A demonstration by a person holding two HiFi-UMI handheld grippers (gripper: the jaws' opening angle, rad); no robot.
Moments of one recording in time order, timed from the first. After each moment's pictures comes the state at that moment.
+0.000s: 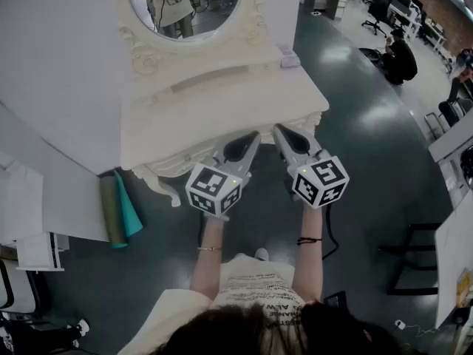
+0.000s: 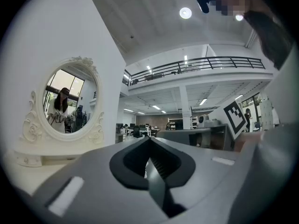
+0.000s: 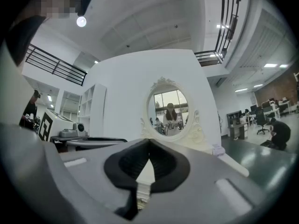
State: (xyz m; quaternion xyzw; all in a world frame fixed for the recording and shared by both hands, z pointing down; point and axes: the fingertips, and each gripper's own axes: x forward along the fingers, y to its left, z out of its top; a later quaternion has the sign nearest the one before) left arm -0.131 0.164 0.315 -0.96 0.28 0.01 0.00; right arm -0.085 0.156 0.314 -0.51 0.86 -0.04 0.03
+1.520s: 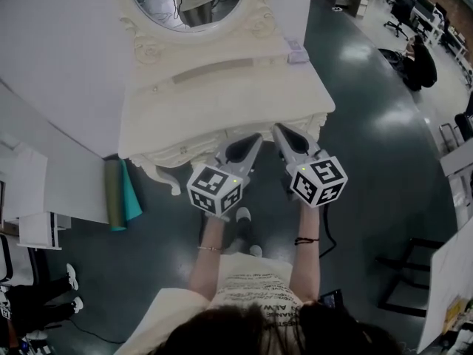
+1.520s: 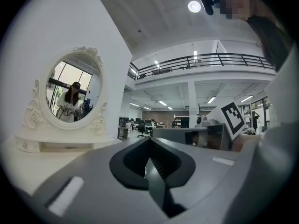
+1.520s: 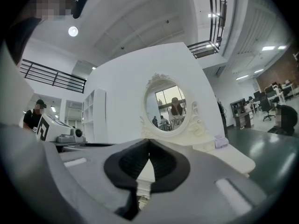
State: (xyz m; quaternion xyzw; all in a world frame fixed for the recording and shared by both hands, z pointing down) left arm -0.078 0.144 0.346 -0.95 0.32 0.00 -0.04; right arm -0.036 0.126 0.342 -0.47 0.88 -0.09 0.05
